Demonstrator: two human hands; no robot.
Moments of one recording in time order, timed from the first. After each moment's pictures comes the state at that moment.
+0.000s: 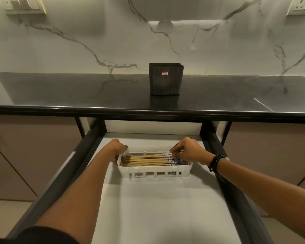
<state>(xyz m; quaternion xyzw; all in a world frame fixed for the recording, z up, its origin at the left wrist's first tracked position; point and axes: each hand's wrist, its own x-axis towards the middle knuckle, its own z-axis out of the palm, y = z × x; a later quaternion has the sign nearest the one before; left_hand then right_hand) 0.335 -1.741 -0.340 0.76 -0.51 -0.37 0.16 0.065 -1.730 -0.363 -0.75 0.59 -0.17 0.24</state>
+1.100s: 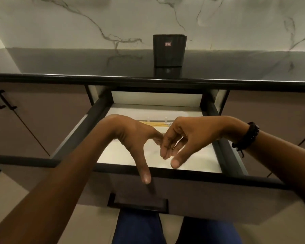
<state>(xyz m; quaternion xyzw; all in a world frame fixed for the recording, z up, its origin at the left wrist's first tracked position) 0.284 -1.551 -0.239 0.45 -0.82 -0.25 -0.24 0.101 -1.556 -0.252 -0.85 0.34 0.03 0.41</state>
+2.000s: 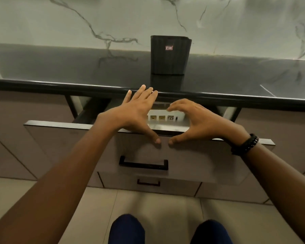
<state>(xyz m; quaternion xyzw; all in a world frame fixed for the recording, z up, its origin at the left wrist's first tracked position) 0.285 -1.726 -0.265 0.52 -0.85 -0.04 -0.01 0.070 -1.705 -0.273 -0.86 0.49 -0.11 0.11</state>
